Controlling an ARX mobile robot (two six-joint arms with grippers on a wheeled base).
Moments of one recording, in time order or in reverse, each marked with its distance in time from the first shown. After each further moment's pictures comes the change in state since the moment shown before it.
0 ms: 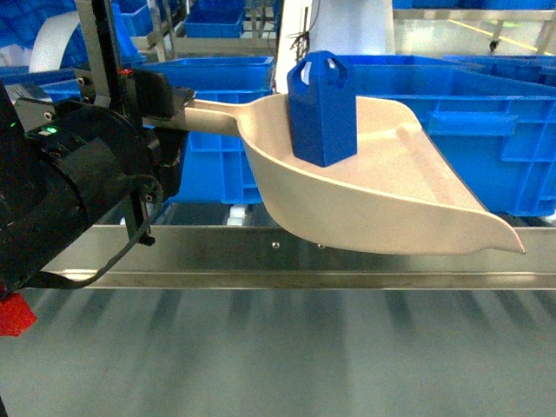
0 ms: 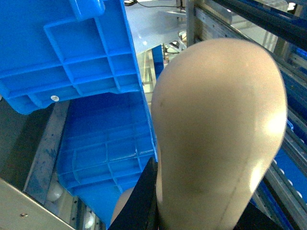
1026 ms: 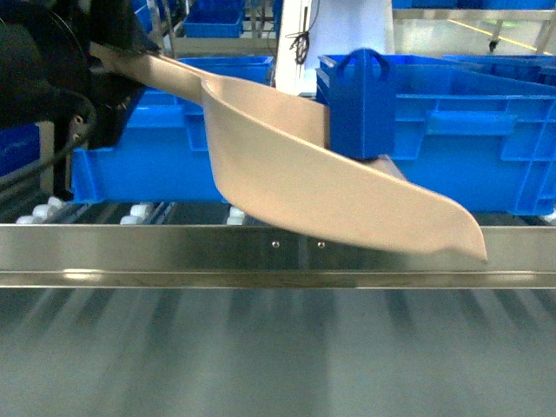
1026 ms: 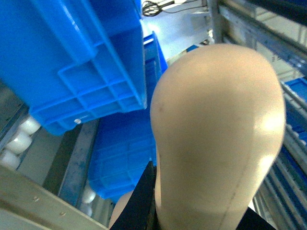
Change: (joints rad) left arm 0.052 -0.326 0.076 -0.567 0.010 0.185; right arm 0.000 0.000 0.000 0.000 0.000 0.000
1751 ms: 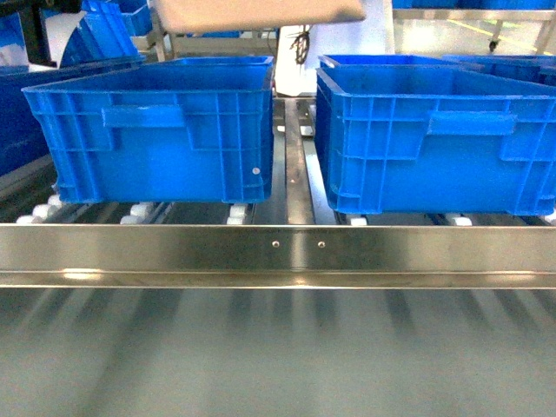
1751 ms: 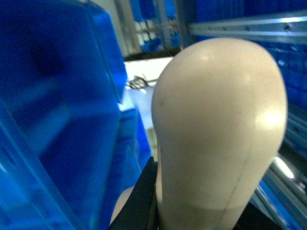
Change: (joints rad) left arm 0.154 0.216 0.450 -0.123 -0.129 -0.109; right arm 0.000 0.000 0.000 0.000 0.000 0.000
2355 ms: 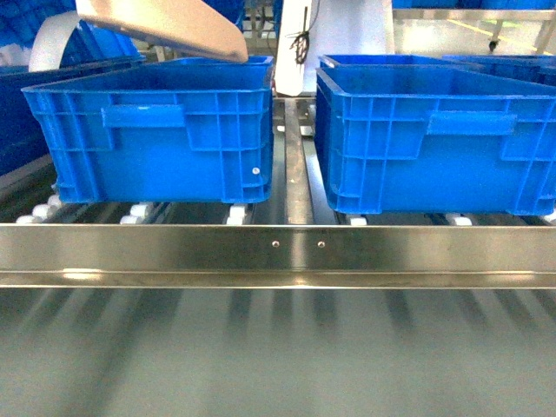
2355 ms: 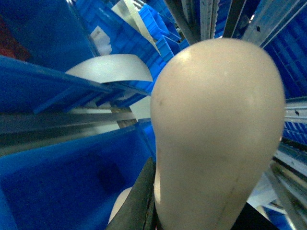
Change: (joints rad) left arm 0.028 0.231 0.484 -0.299 -0.451 0.377; right arm 0.000 0.000 0.000 0.000 0.000 0.000
